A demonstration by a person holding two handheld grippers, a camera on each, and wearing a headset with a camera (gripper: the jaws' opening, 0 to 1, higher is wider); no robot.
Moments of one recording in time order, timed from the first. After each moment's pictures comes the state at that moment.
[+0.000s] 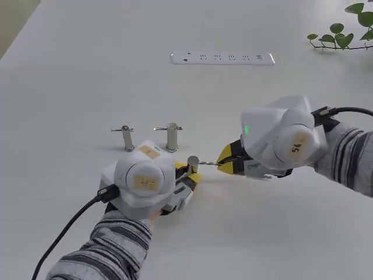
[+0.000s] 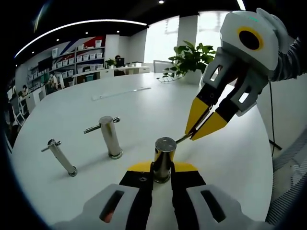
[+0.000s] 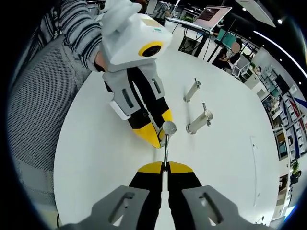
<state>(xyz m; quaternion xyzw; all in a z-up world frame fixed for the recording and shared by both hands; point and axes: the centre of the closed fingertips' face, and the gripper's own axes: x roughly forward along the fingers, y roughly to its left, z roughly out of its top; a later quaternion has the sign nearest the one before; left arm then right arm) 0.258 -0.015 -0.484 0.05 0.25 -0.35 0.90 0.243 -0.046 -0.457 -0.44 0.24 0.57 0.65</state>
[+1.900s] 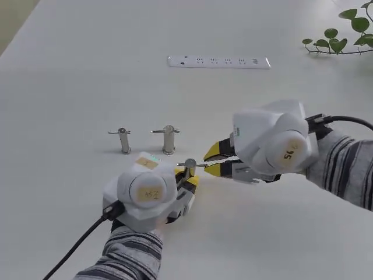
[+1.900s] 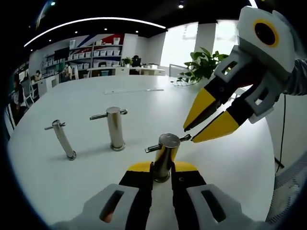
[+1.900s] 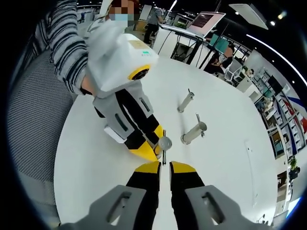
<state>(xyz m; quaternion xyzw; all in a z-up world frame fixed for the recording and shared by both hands) 0.260 -0.016 -0.490 -0.01 0.25 -0.29 0.92 0.244 -0.034 -0.445 -0.42 0.22 0.56 0.68</state>
